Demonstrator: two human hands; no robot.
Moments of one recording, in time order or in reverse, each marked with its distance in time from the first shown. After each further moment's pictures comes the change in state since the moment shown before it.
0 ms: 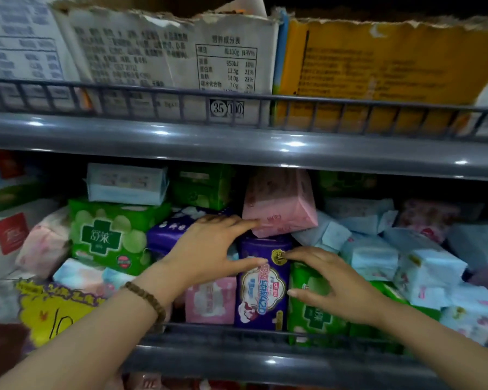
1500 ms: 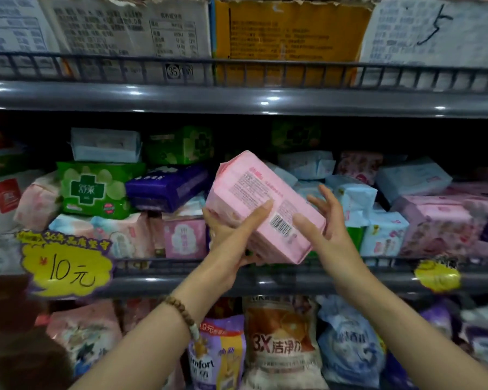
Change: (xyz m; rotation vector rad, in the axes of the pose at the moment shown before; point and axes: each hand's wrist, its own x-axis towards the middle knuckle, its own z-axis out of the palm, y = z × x) left_hand -0.052 0.169 0.005 -1.742 0.175 -0.827; right_hand -0.121 -0.074 -0.013 0.936 0.524 0.308
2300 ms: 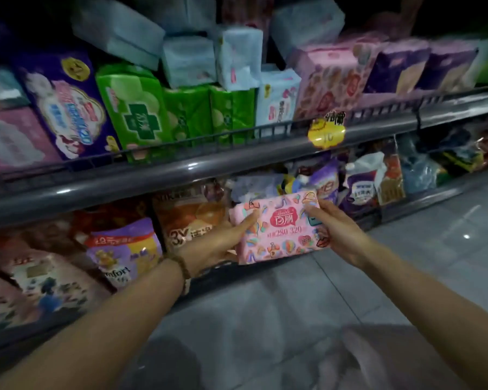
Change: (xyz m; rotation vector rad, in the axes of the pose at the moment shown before) left_hand -0.022 -0.225 0.073 0.548 -0.477 -0.627; right_hand -0.147 0.165 -0.181 0.148 0.331 0.654
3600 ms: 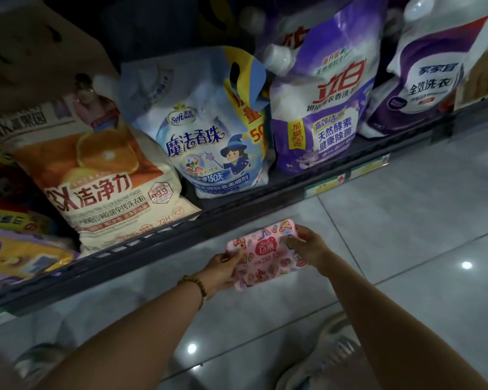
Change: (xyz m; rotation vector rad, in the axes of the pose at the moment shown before) left_hand 0.227 -0.246 0.115 -0.036 0.074 -0.633; right_hand 0.149 0.304 -0.117 -0.371 -0.053 0.627
